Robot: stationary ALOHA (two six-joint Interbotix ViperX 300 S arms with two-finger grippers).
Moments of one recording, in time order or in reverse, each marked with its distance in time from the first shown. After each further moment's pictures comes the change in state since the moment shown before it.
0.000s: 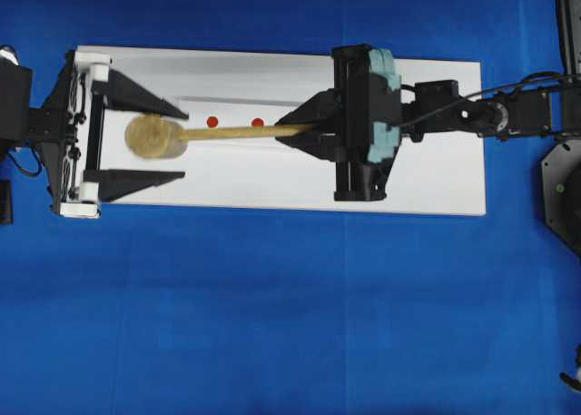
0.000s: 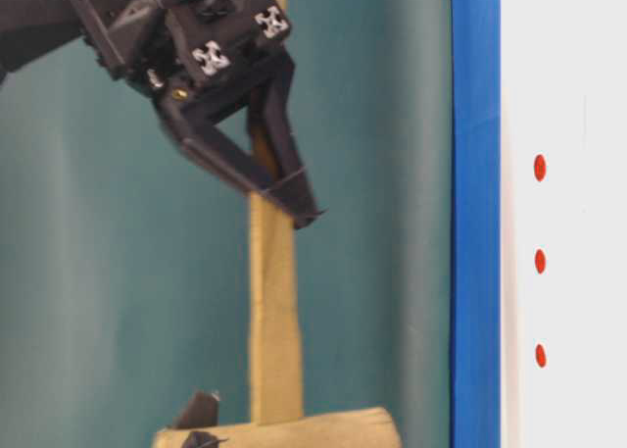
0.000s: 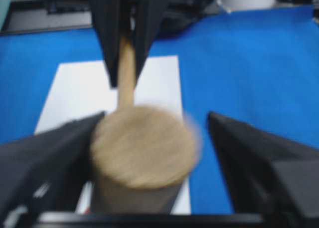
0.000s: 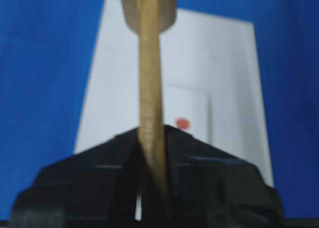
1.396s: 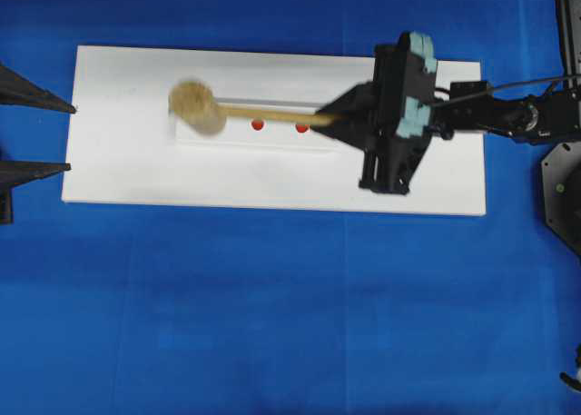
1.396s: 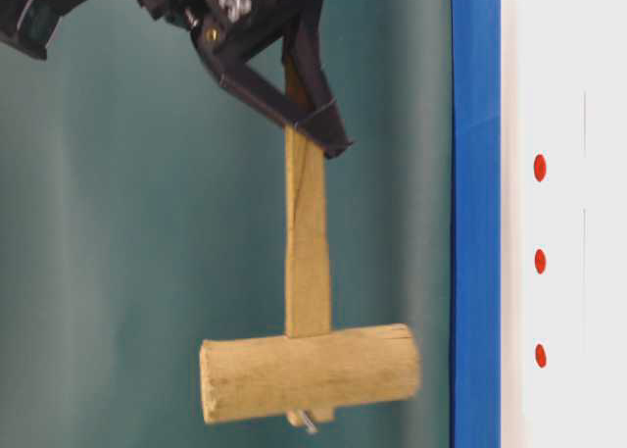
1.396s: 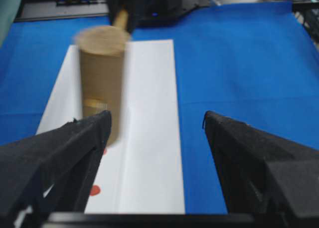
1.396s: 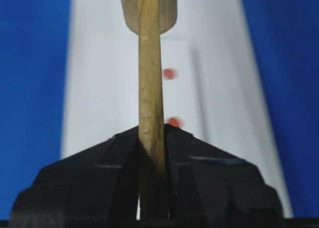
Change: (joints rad) left arm 0.002 -0.563 0.181 0.000 0.374 -0.020; right arm -0.012 -0.083 0.123 0.153 -0.095 0.002
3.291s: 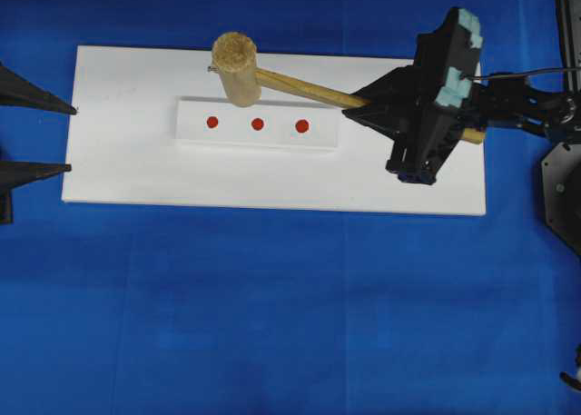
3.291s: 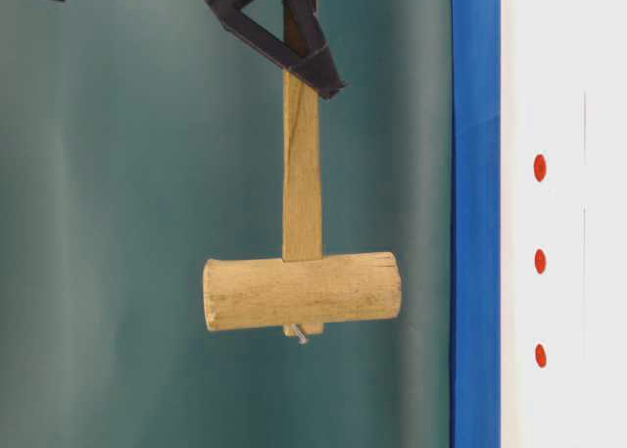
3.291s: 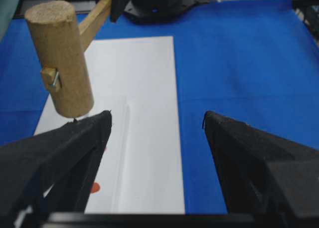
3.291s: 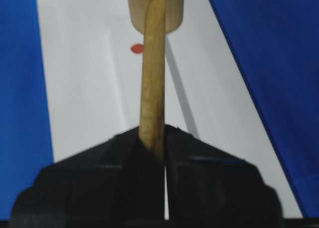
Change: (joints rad) left arm 0.000 0.002 0.005 -0.002 -0.002 0.000; right arm -0.009 -0.127 0.114 0.140 -0.034 -0.011
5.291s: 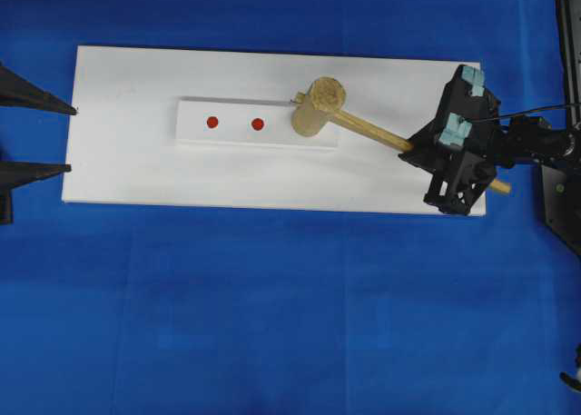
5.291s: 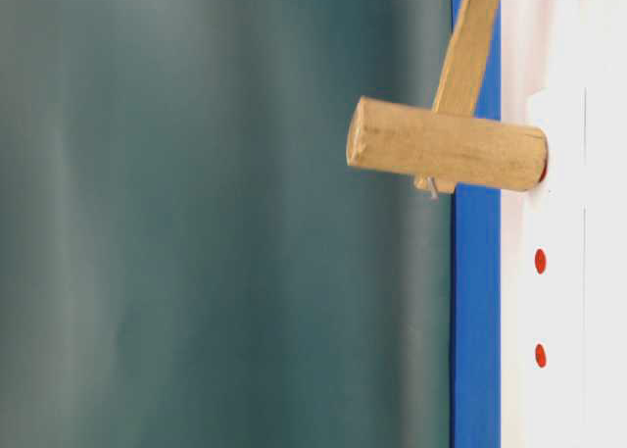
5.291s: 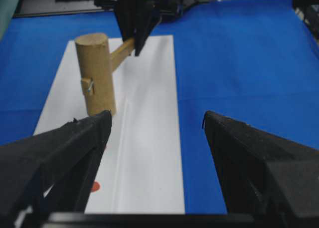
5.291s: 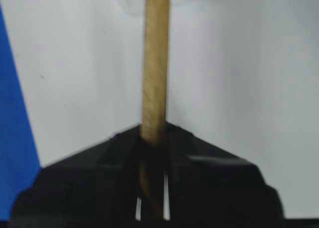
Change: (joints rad) left arm 0.000 -0.003 0.003 0.000 0.002 0.000; right arm 0.057 0.048 0.250 0.160 -0.038 -0.011
